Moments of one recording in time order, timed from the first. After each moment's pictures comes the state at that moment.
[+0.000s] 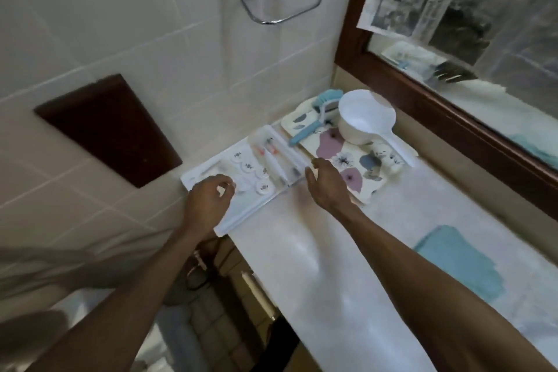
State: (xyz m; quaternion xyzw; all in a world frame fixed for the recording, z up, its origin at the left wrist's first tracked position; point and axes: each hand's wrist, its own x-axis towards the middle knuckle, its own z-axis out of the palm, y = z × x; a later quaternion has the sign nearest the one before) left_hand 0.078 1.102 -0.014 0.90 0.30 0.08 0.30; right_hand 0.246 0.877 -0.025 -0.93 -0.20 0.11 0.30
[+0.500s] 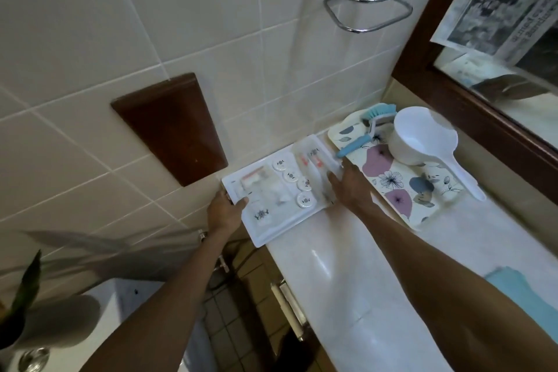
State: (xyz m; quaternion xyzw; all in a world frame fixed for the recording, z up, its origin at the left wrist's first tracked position) left_hand 0.061 1.161 -0.073 0.76 0.49 0.05 0.42; right_hand 0.273 0.948 -0.058 -0.94 -0.20 0.13 0.25
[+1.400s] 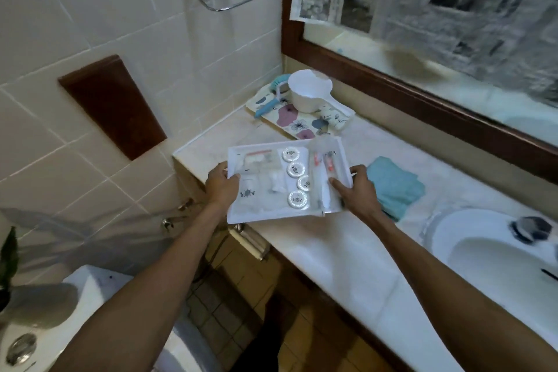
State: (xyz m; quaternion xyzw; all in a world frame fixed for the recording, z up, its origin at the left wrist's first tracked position) left_hand -0.001 0.969 0.030 0.77 0.33 0.09 0.53; right_hand 0.080 0.677 0.021 -0.89 0.00 0.08 0.45
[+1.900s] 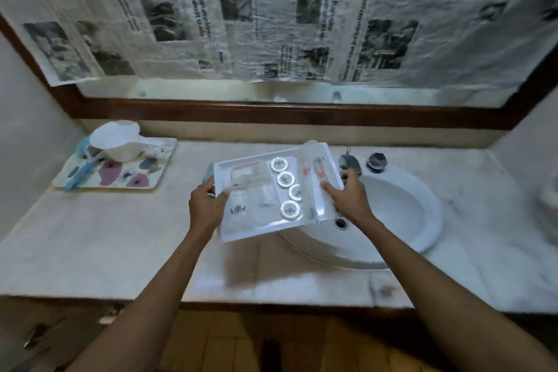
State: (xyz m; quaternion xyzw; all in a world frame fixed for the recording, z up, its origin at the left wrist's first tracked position) left_hand -0.007 0.652 0.086 0.83 0.00 -0.01 0.56; right_hand -0.090 0.349 0.081 -0.83 0.26 -0.11 0.47
